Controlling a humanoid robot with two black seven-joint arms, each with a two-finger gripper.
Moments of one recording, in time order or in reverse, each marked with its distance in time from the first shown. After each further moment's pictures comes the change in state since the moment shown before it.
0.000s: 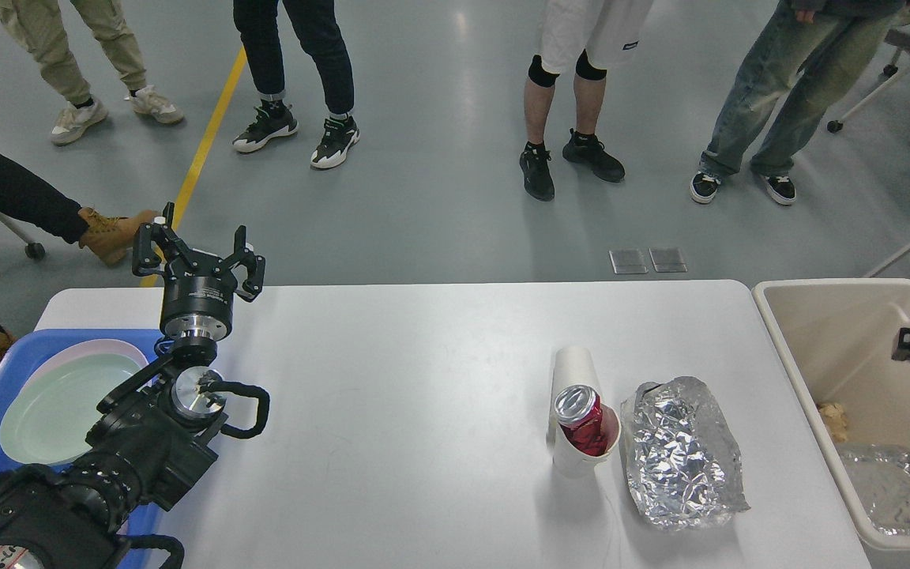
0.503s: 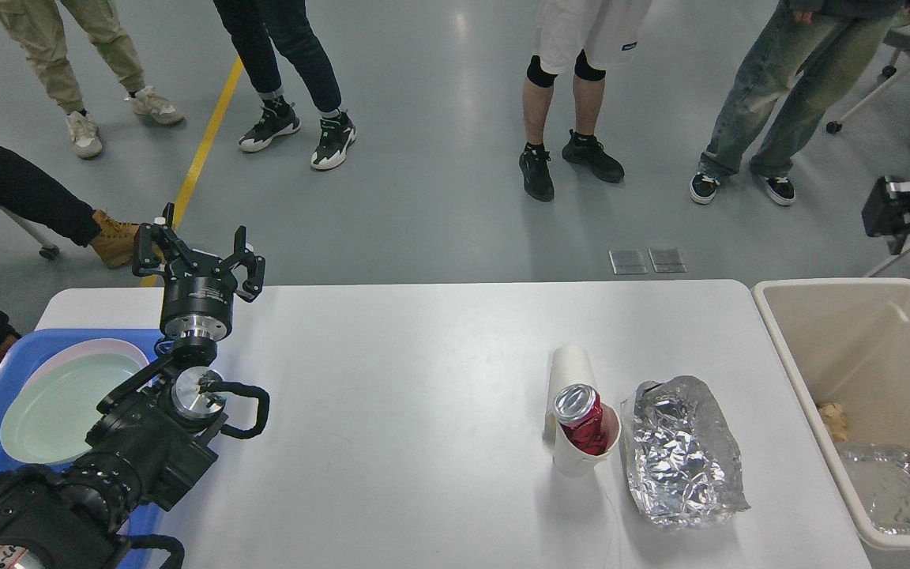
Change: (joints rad) left arm 0.000 0.000 0.000 0.000 0.000 0.000 0.000; right arm 0.712 0.134 -0.157 0.299 0.015 0.523 0.004
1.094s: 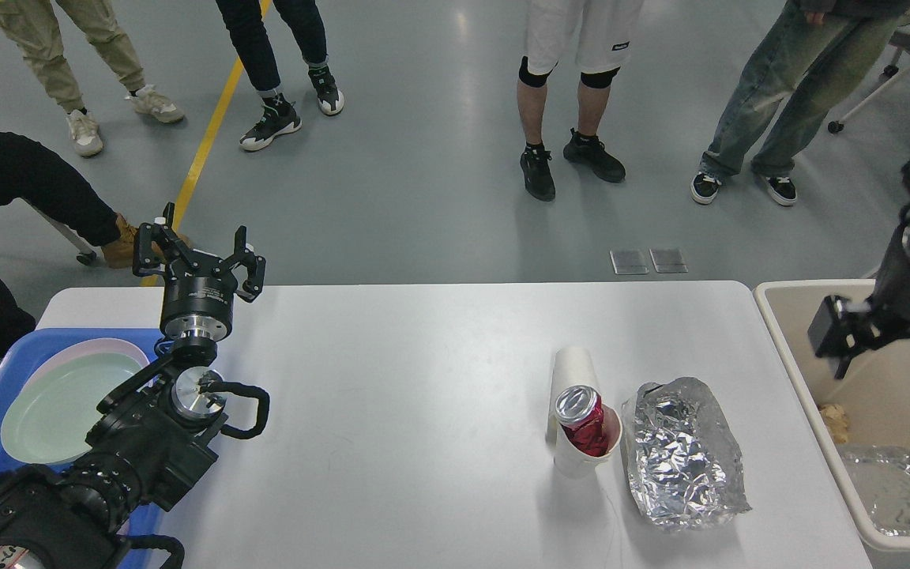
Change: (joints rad) left arm 0.000 0.000 0.000 0.000 0.000 0.000 0.000; right arm -0.009 -0.083 0.021 0.439 0.042 -0.195 0.006
